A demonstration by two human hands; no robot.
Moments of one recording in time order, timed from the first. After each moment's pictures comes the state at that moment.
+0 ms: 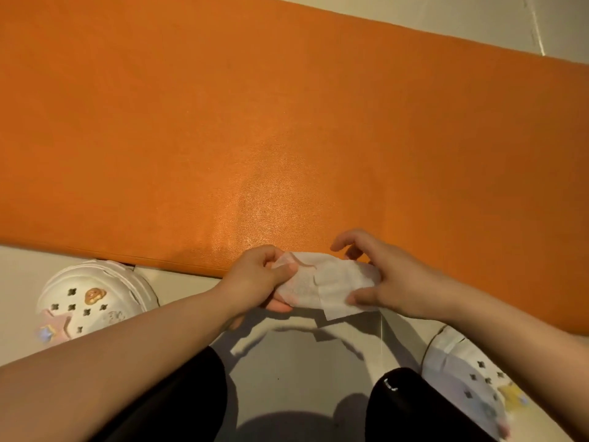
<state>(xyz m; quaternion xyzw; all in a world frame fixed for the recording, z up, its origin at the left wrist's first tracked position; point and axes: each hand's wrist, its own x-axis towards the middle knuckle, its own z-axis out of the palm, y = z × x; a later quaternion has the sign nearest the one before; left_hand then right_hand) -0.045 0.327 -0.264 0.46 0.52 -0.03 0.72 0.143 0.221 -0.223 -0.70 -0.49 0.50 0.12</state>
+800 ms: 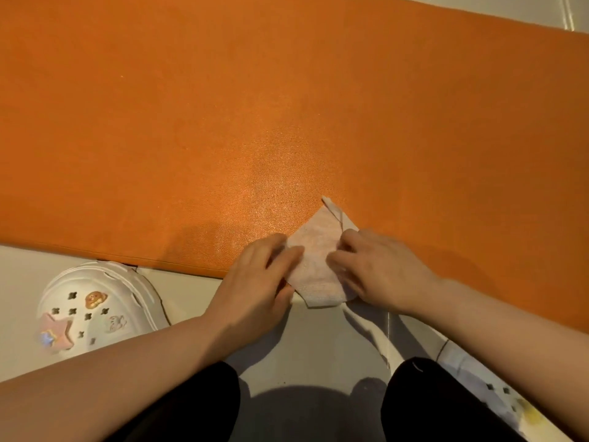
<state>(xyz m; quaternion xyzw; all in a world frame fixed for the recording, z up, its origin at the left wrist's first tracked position) -0.071 0.332 -0.297 0.91 0.28 -0.02 0.31 0.144 0.235 -0.282 -0.65 -0.74 0.20 -0.03</state>
